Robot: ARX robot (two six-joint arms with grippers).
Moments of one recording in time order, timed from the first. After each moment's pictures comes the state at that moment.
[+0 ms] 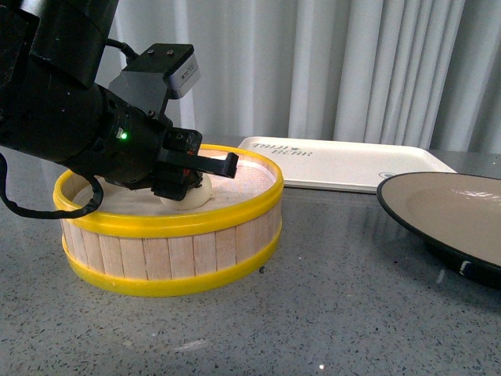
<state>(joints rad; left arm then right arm) -0.34 1.70 1.16 0.08 0.03 0.10 0.00 0.00 0.01 0.00 0.00 -0.01</state>
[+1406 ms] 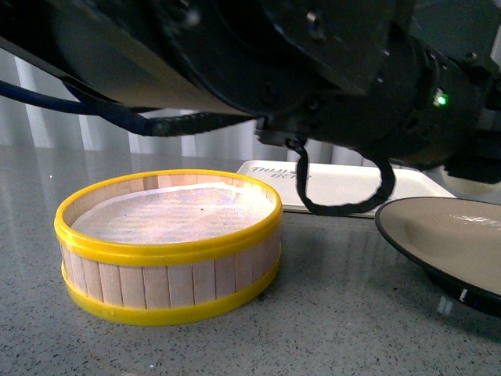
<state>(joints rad) -0.72 1.82 1.37 0.31 0.28 0.08 0.00 0.00 0.01 0.00 0.00 -0.01</state>
